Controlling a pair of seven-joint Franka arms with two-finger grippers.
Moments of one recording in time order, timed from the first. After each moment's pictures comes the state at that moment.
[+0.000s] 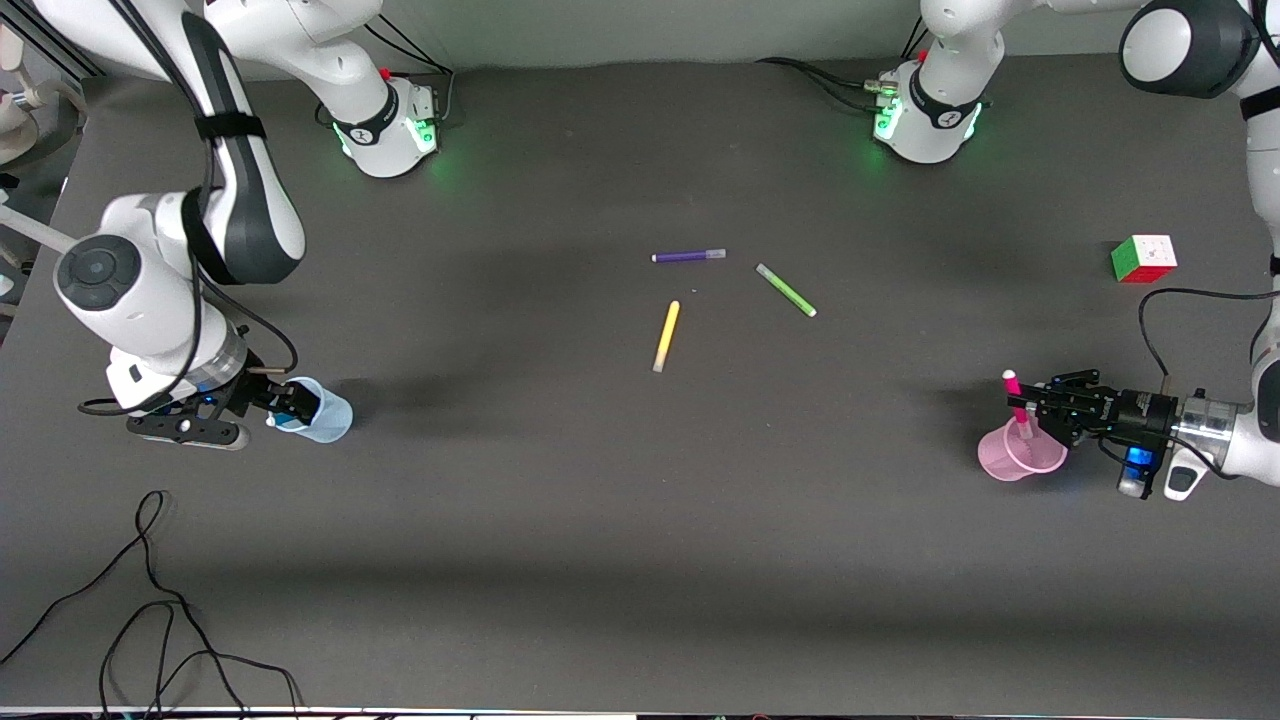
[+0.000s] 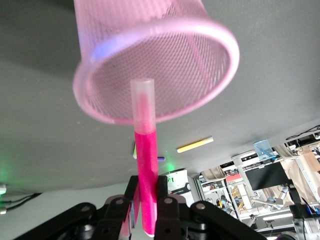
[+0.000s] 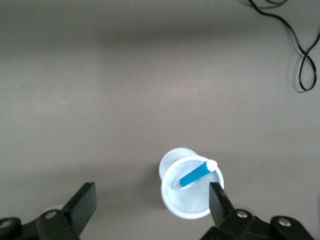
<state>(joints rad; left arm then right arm) 0.46 0.84 -0.17 -1.33 -0.58 1.38 -0.39 0.39 0.16 -0.33 -1.98 -0.09 2.22 0.24</state>
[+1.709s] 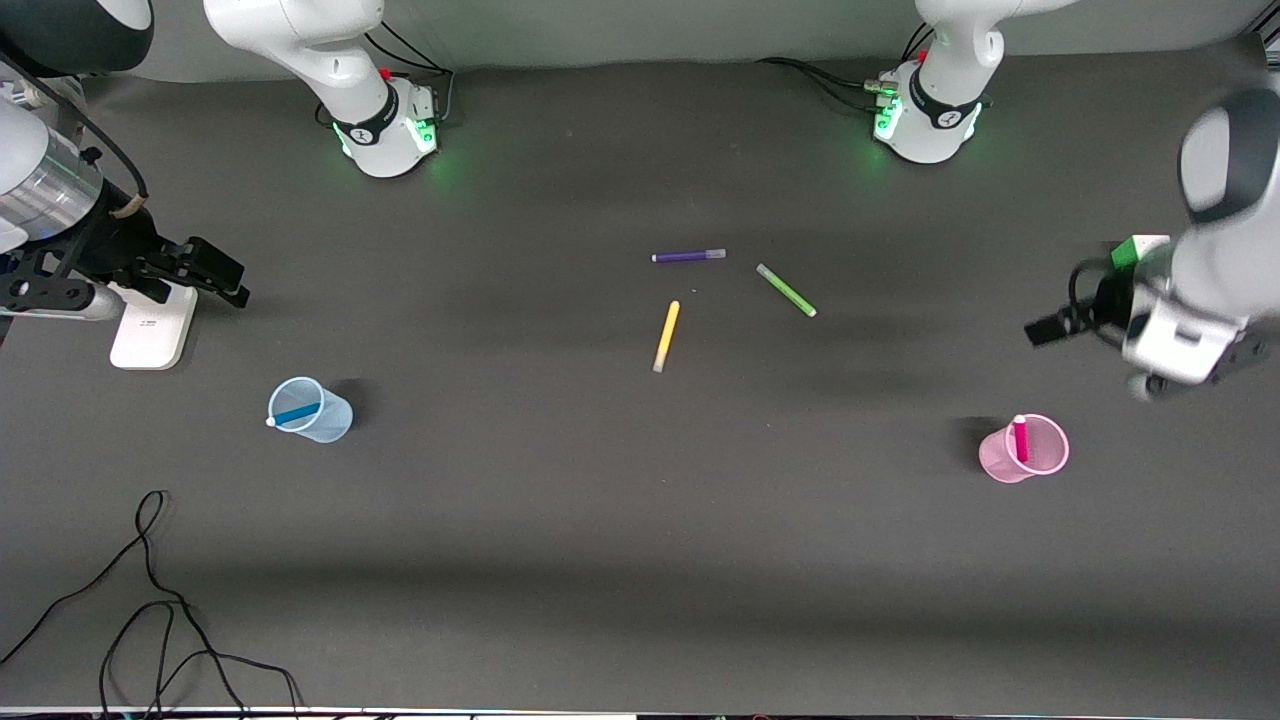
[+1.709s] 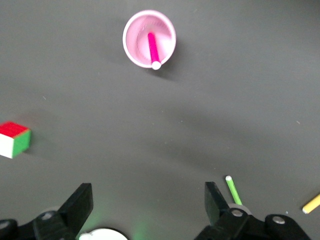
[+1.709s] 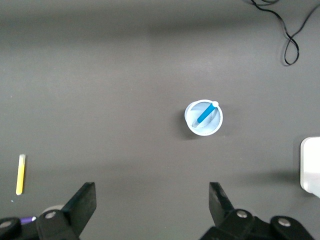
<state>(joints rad) 0.14 0.02 -0.20 -1.79 0.01 1.65 -0.37 0.13 -0.08 -0.03 -1.73 0.01 1.70 0.19</state>
